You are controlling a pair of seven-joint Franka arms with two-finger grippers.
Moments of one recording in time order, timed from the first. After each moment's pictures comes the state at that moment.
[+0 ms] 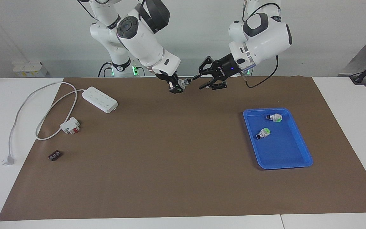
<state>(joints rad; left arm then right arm) -0.49 -0.11 0.07 -1.99 -0.97 2.05 0.46 -0.16 0.12 0.66 -1.70 0.40 1.84 -1.28</state>
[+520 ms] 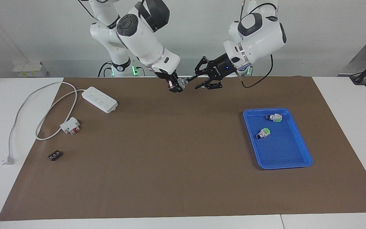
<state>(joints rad) -0.53 -0.11 0.07 -1.99 -0.97 2.11 0.46 -0.16 0.11 0.66 -1.71 0.40 1.84 -1.28</state>
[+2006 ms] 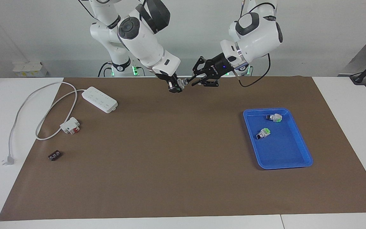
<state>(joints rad) -0.54 -0.12 0.06 -2.02 -0.95 2.11 0.46 -0.16 0.10 0.66 -1.73 0.40 1.83 -1.28</state>
